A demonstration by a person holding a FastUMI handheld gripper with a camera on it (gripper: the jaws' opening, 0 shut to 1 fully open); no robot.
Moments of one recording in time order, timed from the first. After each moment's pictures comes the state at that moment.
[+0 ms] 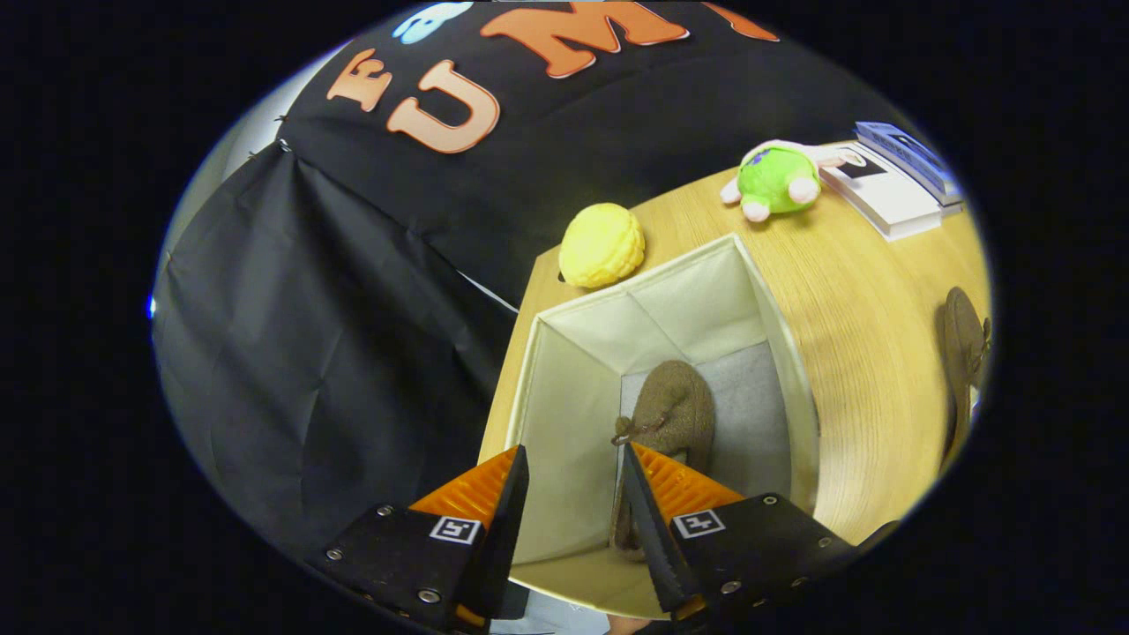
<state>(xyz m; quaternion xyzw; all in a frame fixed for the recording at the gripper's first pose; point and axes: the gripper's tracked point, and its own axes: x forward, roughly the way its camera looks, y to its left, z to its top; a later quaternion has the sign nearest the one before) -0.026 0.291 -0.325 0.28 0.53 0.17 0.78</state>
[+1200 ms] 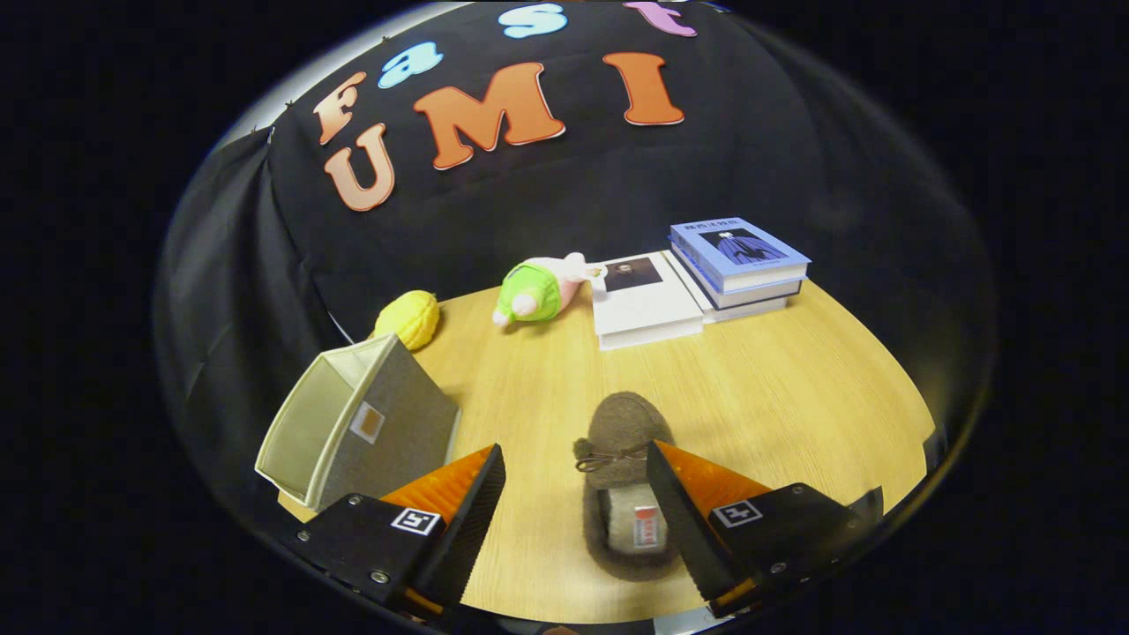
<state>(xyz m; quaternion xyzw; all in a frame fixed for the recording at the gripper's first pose) -0.064 -0.057 -0.364 0.11 0.46 0.00 0.88</state>
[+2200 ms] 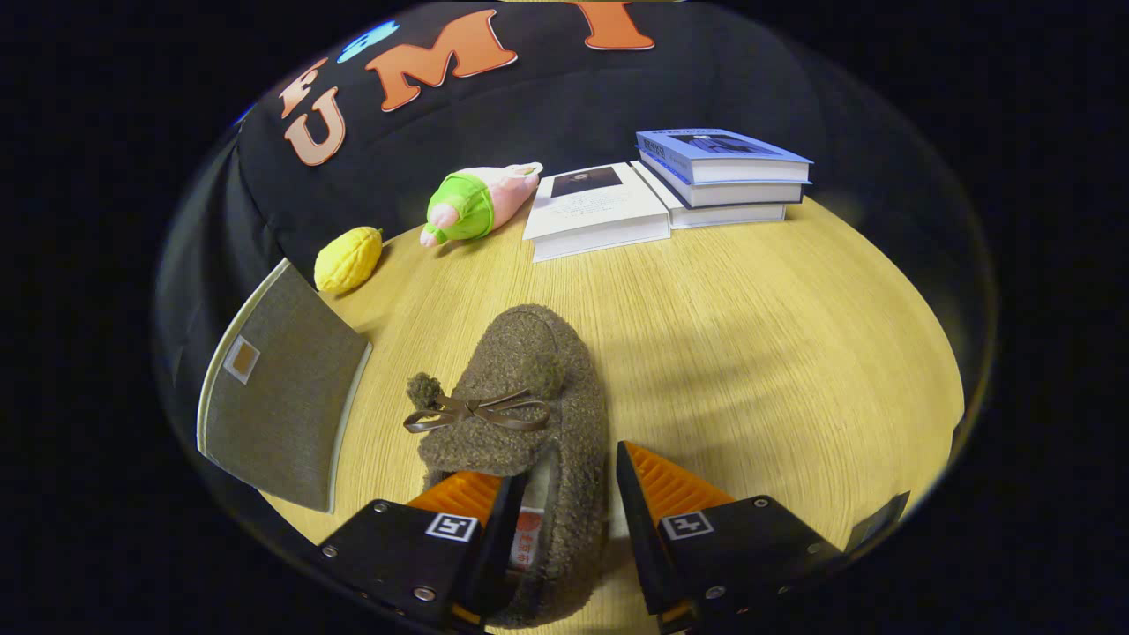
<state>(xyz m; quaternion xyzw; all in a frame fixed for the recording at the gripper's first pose) -0.083 -0.091 -0.476 0.13 0.55 0.01 0.82</state>
